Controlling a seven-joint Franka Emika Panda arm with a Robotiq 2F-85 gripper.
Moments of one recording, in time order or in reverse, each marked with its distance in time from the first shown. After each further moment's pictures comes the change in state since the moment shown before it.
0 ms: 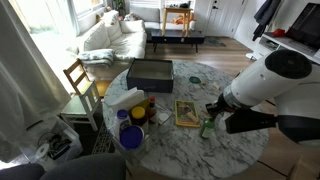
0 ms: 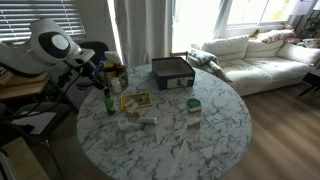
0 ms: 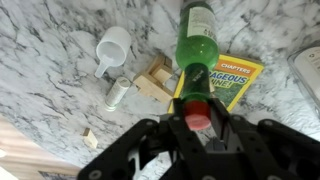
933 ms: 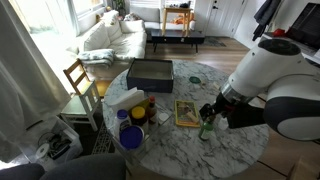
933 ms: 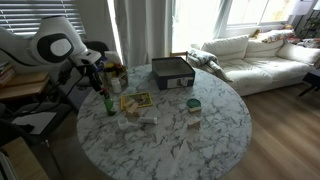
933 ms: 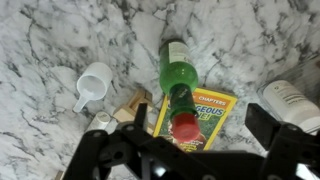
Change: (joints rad) arm 0.046 0.019 -0.024 0.019 0.510 -0.035 -0.454
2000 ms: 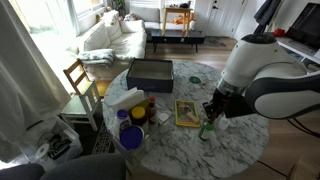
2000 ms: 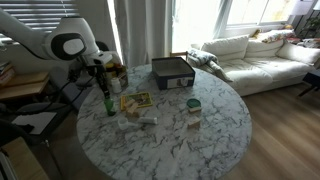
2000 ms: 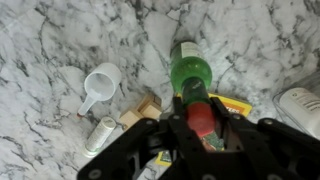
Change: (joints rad) arm -0.004 0.088 -0.041 0.117 0.103 -0.133 -0.159
